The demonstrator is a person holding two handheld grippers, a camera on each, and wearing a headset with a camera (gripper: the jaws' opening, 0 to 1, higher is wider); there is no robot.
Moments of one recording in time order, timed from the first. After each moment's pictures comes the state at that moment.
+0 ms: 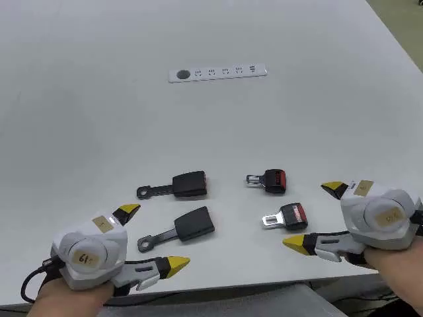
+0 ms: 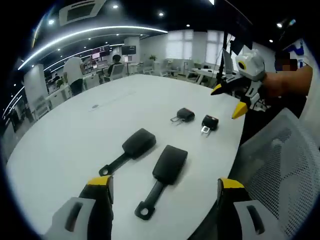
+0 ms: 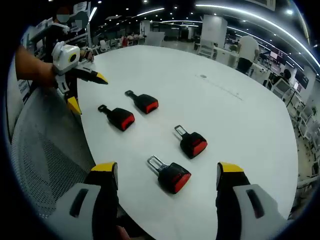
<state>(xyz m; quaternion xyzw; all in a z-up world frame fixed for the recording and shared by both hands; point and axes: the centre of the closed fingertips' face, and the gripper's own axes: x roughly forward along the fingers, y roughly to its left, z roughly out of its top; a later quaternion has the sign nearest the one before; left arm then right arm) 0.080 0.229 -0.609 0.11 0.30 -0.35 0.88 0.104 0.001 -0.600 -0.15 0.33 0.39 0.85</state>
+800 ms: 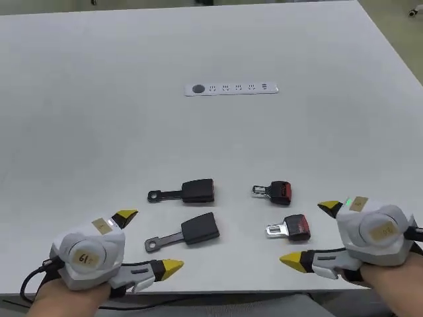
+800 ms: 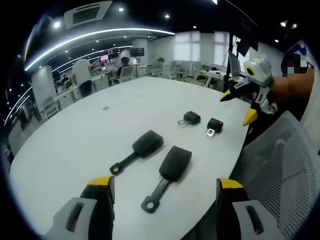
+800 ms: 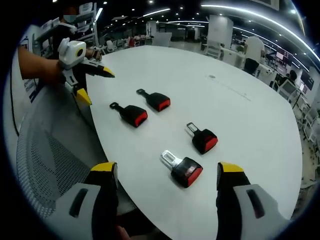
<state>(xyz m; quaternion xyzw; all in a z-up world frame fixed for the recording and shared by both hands) 0.083 0.234 -0.603 0.12 0.30 -0.34 0.88 0.083 -0.021 -0.608 -0.17 0.33 0.39 0.84</state>
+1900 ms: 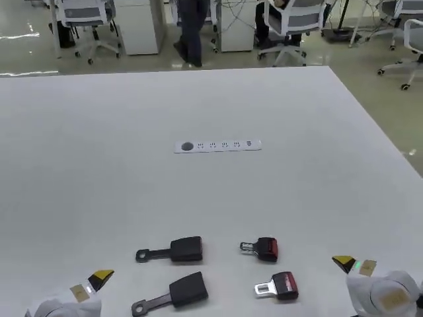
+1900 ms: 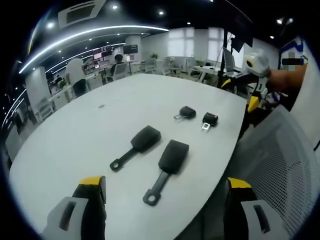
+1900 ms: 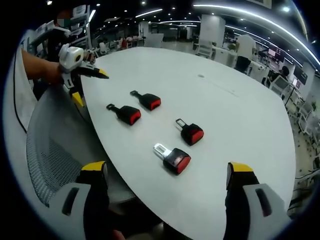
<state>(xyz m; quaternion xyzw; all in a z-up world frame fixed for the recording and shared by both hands) 0.067 0.238 -0.594 0.14 0.32 -0.37 0.86 0.072 -0.049 -0.588 -0.15 0.34 0.36 0.85</state>
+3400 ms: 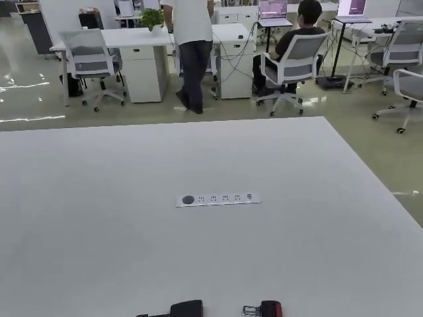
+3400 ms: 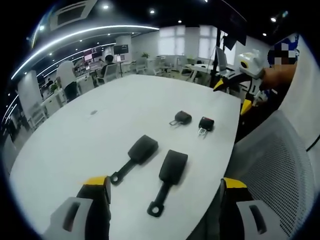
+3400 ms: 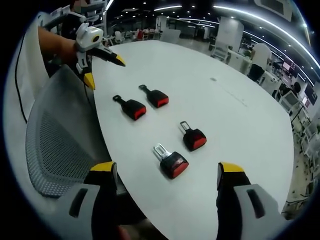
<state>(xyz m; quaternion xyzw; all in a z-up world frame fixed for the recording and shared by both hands) 0.087 0.223 -0.581 0.15 0.32 -0.40 0.85 0.085 -0.044 -0.588 -0.22 0.33 0.41 0.82</state>
